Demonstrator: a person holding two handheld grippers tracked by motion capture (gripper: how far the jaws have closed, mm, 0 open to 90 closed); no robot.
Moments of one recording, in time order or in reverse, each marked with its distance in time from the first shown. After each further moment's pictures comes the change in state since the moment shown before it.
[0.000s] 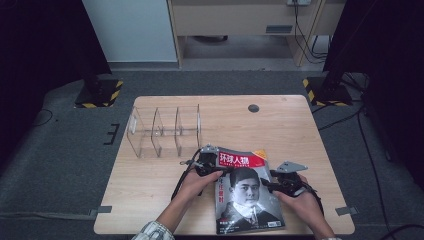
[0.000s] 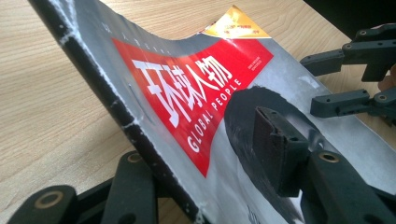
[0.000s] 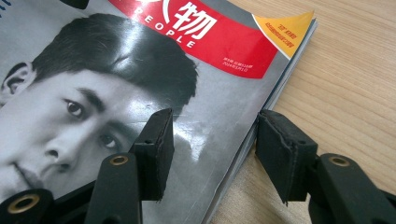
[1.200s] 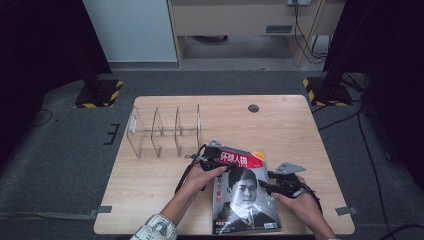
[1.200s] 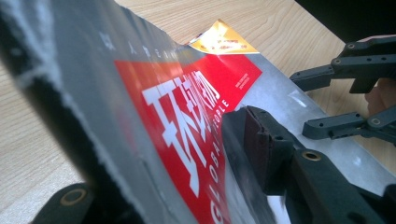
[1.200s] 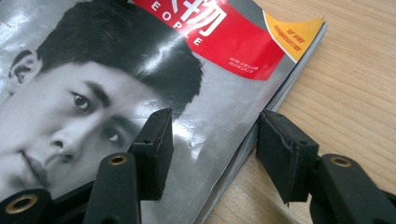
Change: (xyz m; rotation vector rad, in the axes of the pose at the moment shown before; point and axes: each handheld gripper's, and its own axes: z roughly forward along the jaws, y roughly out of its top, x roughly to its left) left arm -0.002 0.018 0.009 0.038 -0.042 0.003; right arm 0.004 -0.001 0.002 -0.009 0.043 -0.017
